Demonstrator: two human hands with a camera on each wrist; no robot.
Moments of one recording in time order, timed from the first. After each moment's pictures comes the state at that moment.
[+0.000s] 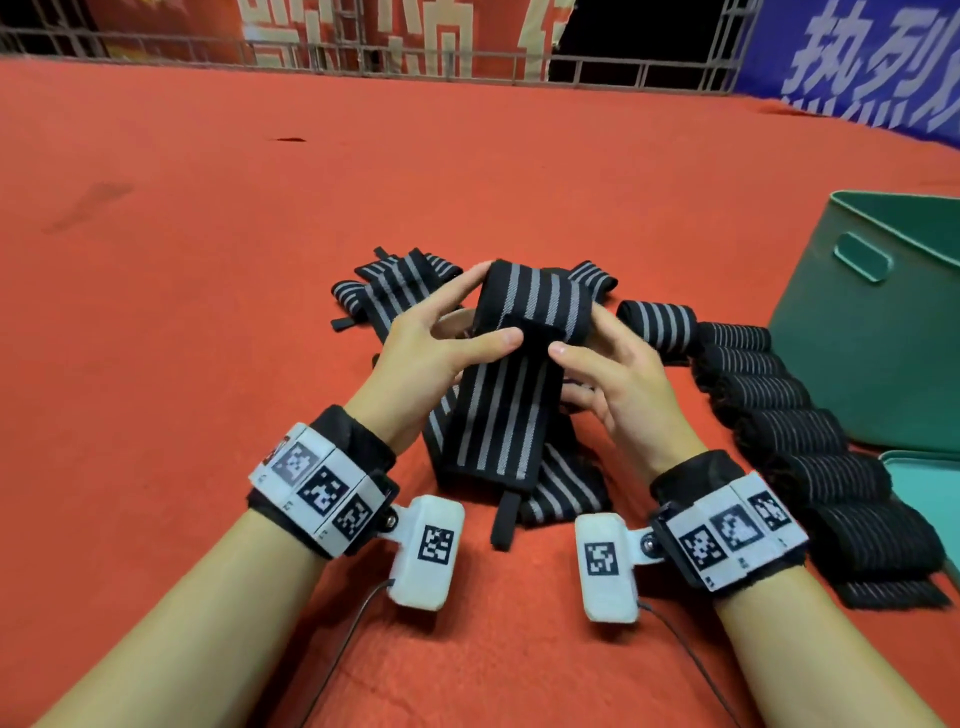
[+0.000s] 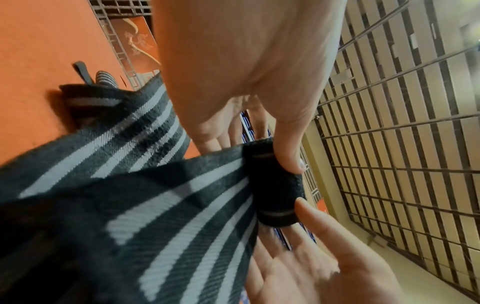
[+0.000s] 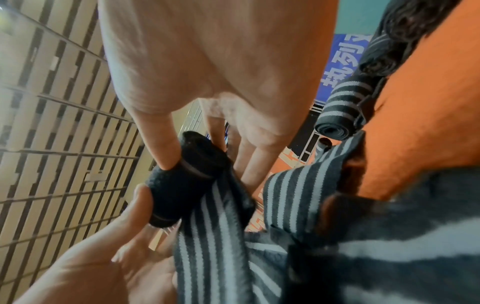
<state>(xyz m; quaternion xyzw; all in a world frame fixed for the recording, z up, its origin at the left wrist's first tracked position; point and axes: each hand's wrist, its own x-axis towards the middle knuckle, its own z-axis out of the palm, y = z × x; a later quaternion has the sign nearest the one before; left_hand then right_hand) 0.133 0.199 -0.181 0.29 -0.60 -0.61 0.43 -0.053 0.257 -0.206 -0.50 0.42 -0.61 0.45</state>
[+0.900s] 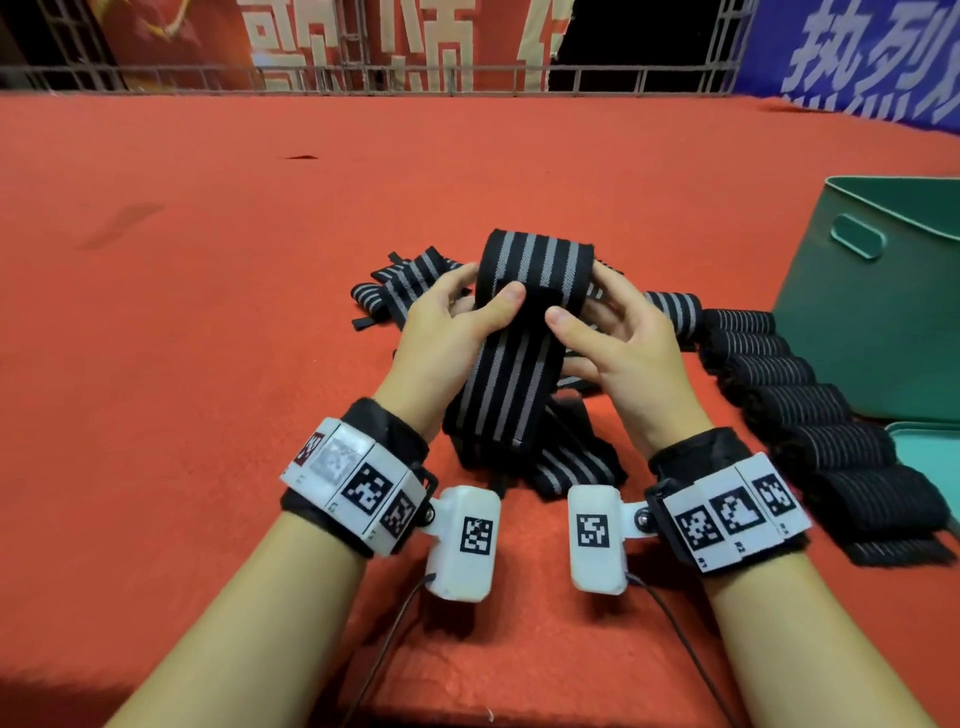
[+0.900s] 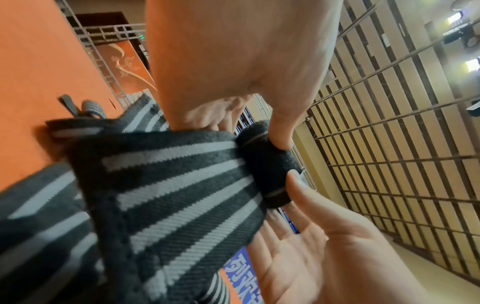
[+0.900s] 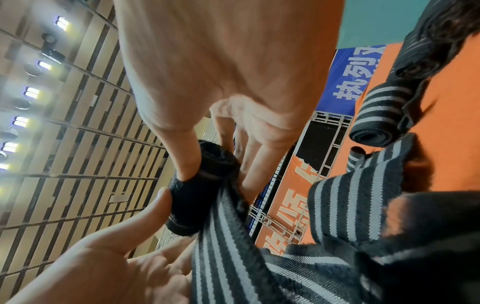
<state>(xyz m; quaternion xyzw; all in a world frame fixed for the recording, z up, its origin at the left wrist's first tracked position) 0.134 0.225 -0.171 0.32 -0.58 -0.57 0.49 -0.025 0.279 -0.181 -0.49 0.44 -0.65 0.38</state>
